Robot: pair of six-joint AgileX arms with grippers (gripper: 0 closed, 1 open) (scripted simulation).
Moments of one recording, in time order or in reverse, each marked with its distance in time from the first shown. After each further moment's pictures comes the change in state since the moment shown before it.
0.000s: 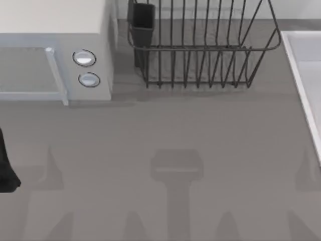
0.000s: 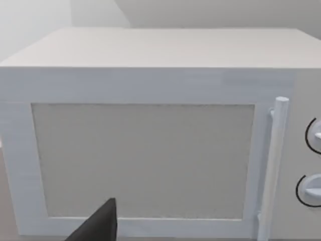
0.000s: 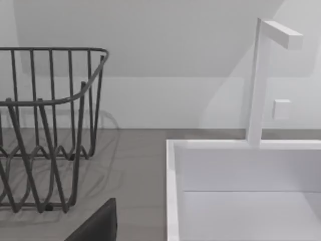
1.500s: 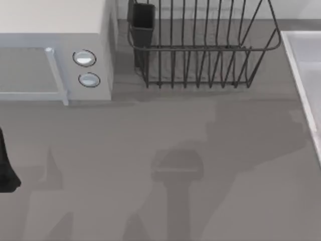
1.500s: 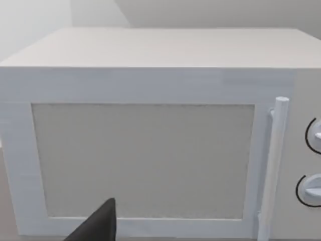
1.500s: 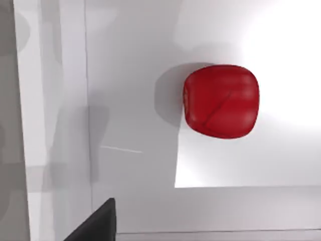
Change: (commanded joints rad) left arm 0.000 0.000 0.000 0.000 0.000 0.000; right arm -0.203 1.915 1.528 -0.969 0.003 -0.186
